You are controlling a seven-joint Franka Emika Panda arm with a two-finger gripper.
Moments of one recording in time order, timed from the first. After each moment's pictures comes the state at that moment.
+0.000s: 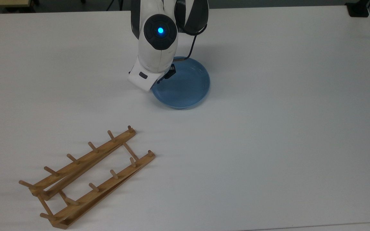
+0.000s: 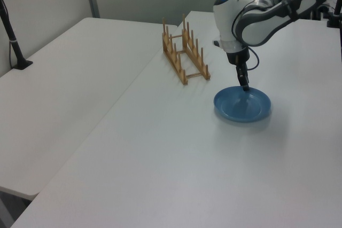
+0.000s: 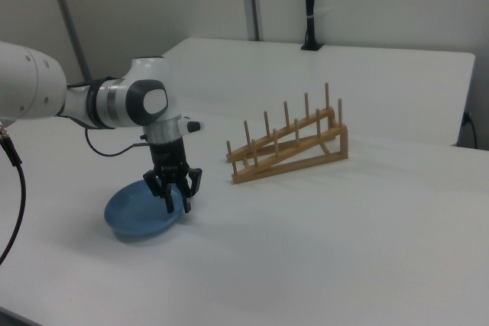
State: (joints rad) arm 0.12 0.35 -0.05 -1.83 -0.15 1.94 -0.15
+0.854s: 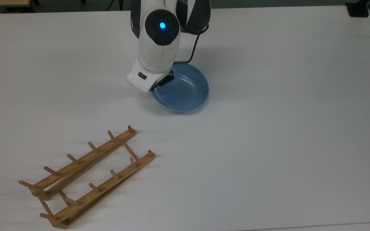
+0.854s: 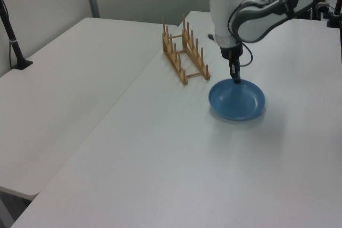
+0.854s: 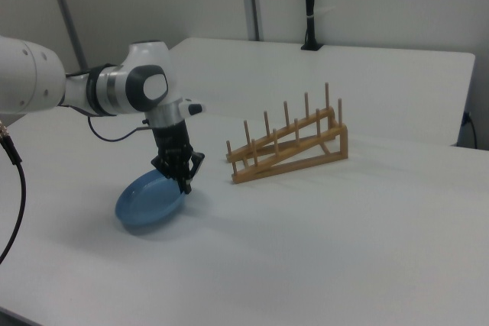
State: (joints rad) arm 0.12 0.36 -0.05 -1.75 -0.17 1.96 -0.11
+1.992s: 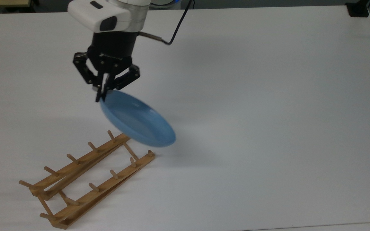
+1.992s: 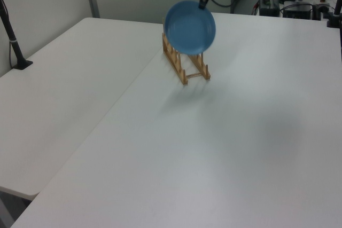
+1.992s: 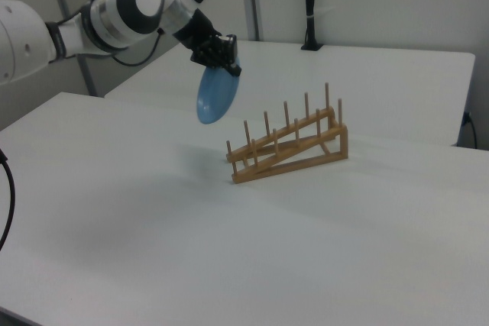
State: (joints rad) arm 0.08 0.32 -0.09 -1.43 -0.41 2.21 0.07
